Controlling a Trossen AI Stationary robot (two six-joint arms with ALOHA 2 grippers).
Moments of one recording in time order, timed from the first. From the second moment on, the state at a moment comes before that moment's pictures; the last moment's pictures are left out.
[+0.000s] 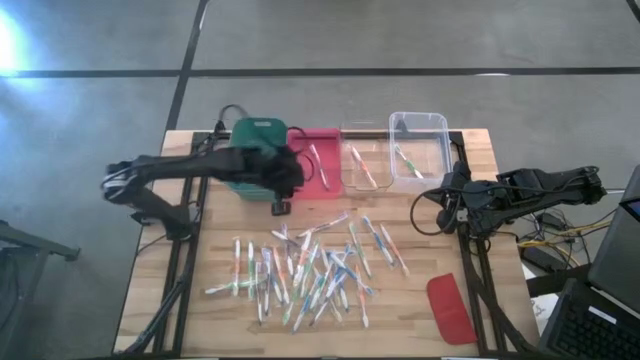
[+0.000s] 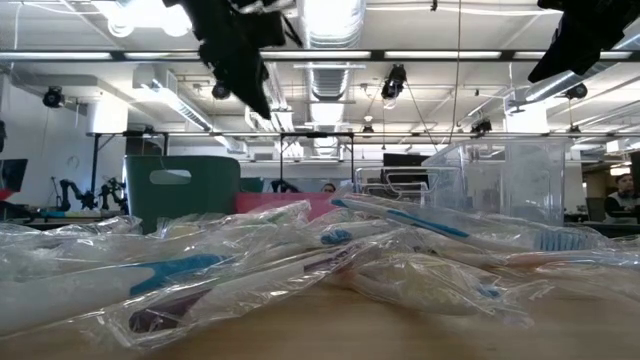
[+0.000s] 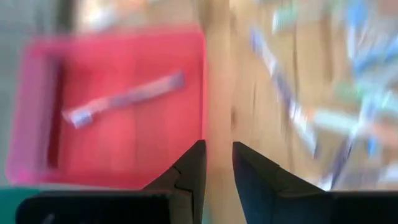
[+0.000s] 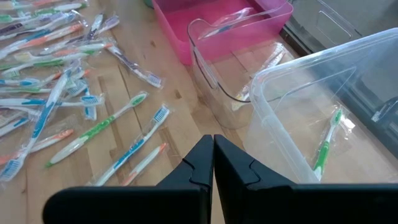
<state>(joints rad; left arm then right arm) 0.20 1.41 1.23 -0.71 -0.08 0.23 0.22 0.59 0.79 -1.01 0.47 0.46</state>
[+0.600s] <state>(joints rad) 0.16 0.92 0.42 0.37 -0.09 -0.08 0.22 0.59 0.79 -1.01 0.47 0.46</state>
